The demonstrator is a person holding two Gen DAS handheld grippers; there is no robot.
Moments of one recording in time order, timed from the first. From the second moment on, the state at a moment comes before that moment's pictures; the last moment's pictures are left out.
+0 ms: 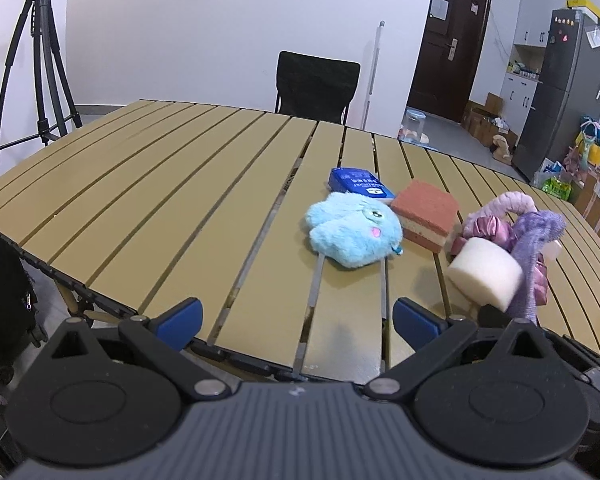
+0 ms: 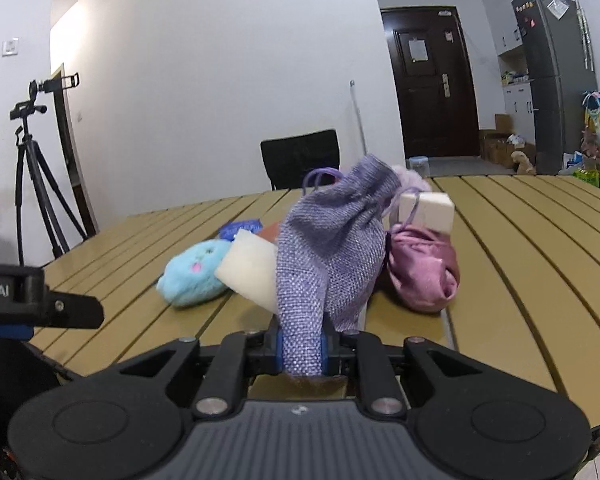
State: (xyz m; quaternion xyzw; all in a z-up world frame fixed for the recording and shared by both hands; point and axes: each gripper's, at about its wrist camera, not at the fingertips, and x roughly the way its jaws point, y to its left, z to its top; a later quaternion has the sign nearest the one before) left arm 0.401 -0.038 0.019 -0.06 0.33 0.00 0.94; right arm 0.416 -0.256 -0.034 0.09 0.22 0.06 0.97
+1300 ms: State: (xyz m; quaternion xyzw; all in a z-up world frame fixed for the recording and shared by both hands) left arm 0.416 -0.111 0.009 -0.06 0.32 -0.09 0.94; right arm 0.408 -0.335 -0.027 0.20 0.14 -0.04 0.97
